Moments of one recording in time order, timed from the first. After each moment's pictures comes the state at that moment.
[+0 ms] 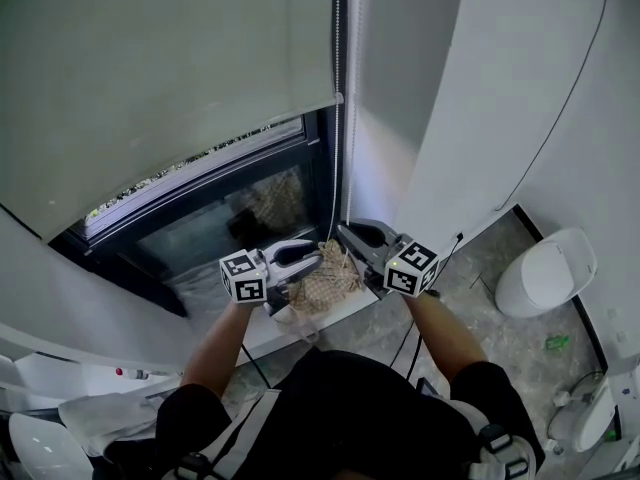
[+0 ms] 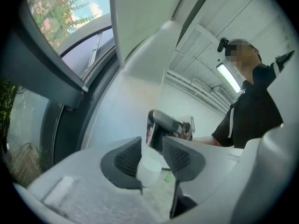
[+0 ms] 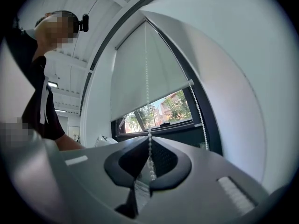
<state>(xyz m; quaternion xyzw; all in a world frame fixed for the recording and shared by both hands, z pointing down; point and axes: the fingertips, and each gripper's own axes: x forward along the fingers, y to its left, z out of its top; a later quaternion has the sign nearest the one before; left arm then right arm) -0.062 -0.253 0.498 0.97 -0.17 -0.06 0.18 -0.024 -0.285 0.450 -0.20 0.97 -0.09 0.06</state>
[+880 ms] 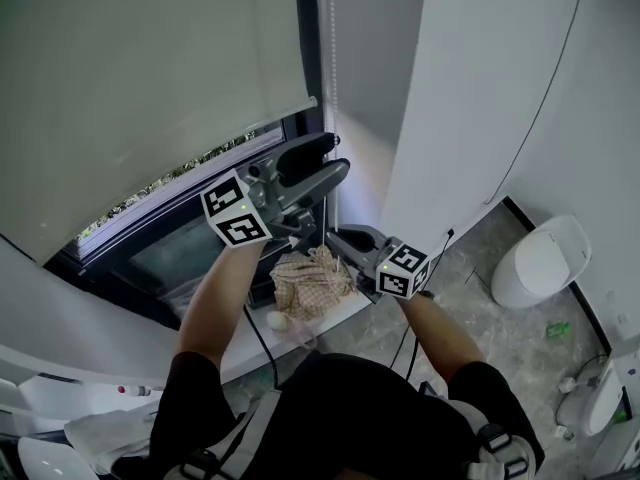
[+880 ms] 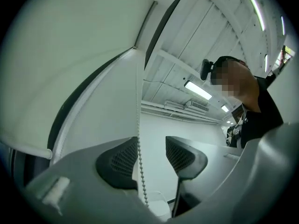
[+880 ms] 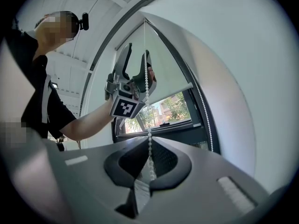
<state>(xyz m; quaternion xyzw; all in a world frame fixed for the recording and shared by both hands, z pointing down) 0.003 -0.281 0.218 0.97 -0.07 -0.24 -0.02 -0.016 -0.278 0.451 -0.21 0.97 -0.09 0.06</state>
